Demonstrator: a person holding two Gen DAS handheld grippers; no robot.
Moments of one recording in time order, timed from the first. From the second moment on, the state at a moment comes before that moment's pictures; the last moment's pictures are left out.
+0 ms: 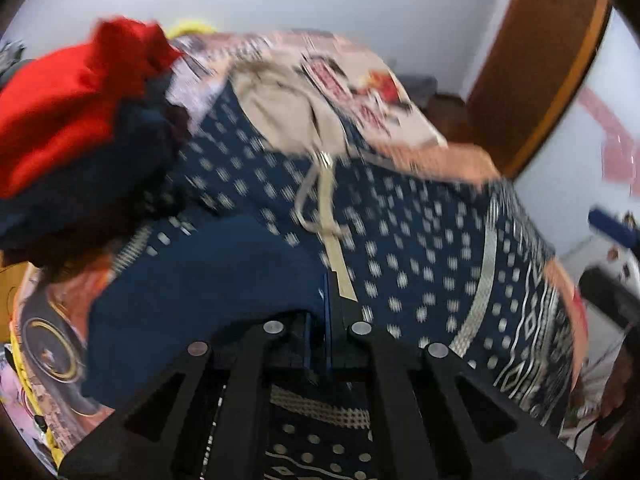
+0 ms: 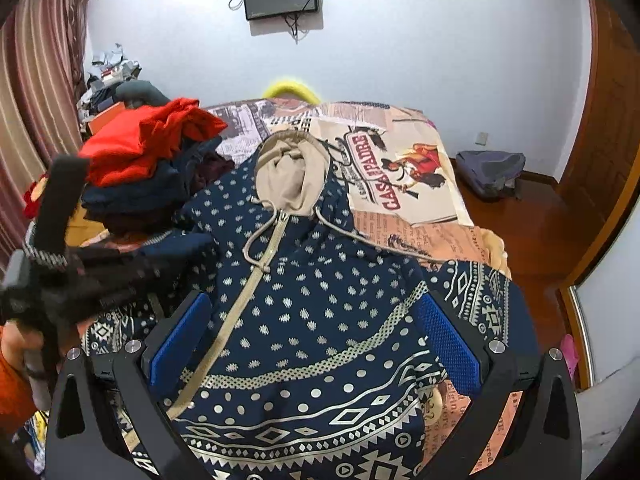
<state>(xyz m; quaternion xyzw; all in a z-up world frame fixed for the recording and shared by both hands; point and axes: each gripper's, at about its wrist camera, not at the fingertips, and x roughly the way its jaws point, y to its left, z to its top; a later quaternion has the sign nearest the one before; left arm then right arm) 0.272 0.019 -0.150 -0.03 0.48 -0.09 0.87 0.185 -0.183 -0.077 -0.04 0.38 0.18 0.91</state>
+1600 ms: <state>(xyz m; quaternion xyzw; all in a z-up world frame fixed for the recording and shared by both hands) 0.123 0.262 -0.144 -0.11 0.40 0.08 0.90 0.158 0.123 -0.176 -0.33 0.45 0.37 0.75</state>
